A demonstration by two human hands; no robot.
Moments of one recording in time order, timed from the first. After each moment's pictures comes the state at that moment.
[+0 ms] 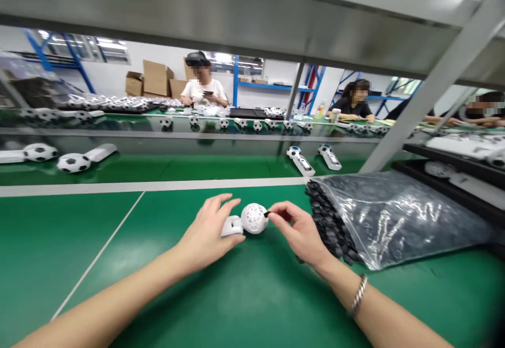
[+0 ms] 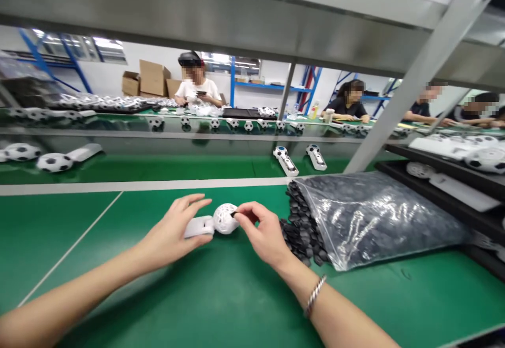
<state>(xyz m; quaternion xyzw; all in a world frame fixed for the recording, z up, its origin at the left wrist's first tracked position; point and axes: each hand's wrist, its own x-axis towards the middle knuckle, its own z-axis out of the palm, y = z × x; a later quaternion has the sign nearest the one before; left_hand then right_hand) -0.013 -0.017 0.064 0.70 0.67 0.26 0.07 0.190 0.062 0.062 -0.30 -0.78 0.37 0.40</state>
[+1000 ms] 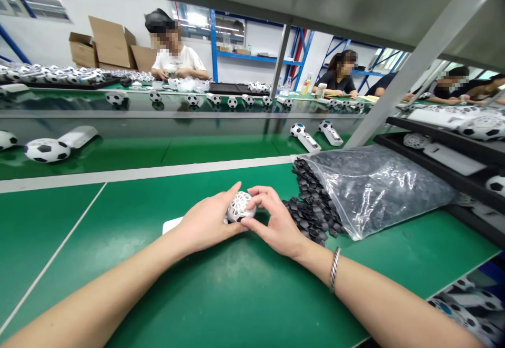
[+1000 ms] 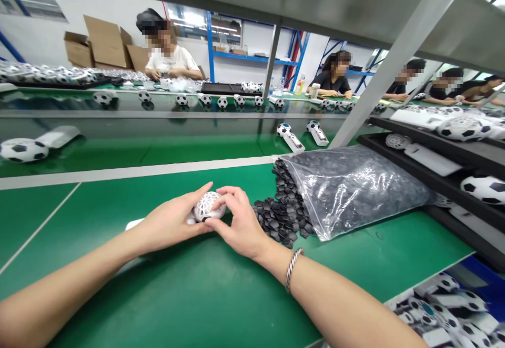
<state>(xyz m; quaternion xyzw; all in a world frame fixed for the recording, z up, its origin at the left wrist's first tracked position) 0.006 0.012 0.060 0.74 0.64 0.14 0.17 0.184 0.053 0.038 -0.27 -0.83 0.32 0.37</state>
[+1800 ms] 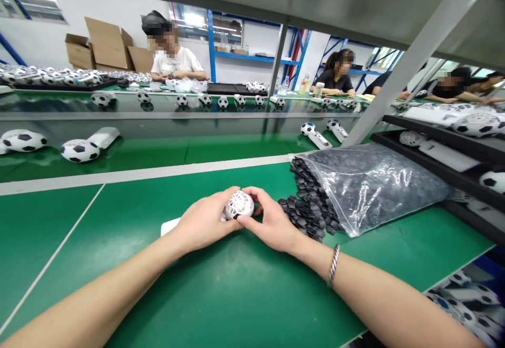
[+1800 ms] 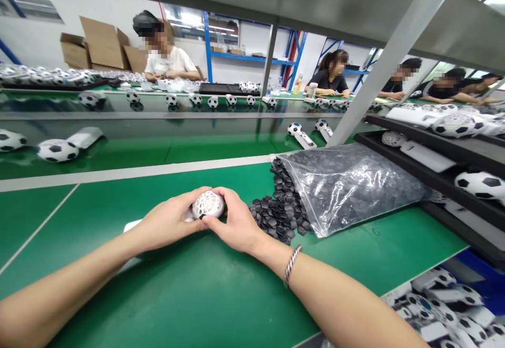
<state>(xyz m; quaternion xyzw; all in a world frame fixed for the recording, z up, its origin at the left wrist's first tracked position) 0.008 0.010 0.065 0.73 0.63 0.17 0.19 0.177 0.054 0.040 -0.30 -0.82 0.38 0.31</state>
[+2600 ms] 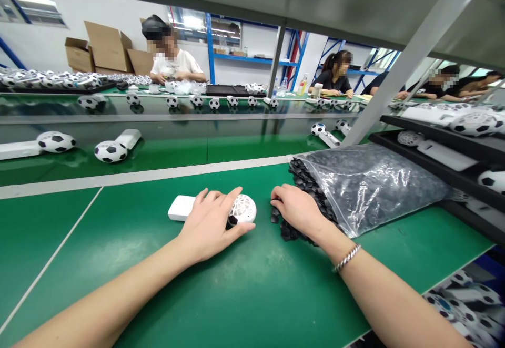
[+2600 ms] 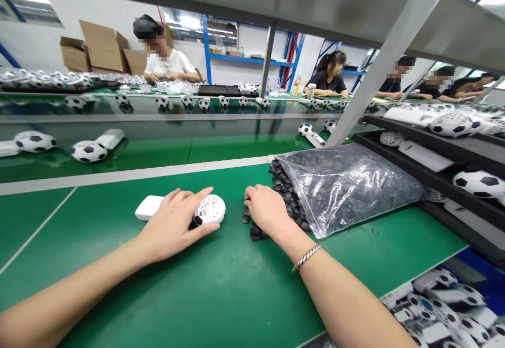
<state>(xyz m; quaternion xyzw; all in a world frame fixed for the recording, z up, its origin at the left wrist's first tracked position) 0.020 0.004 0.059 0.76 0.63 0.15 0.05 0.218 0.091 0.057 -0.47 -0.88 0.02 0.08</state>
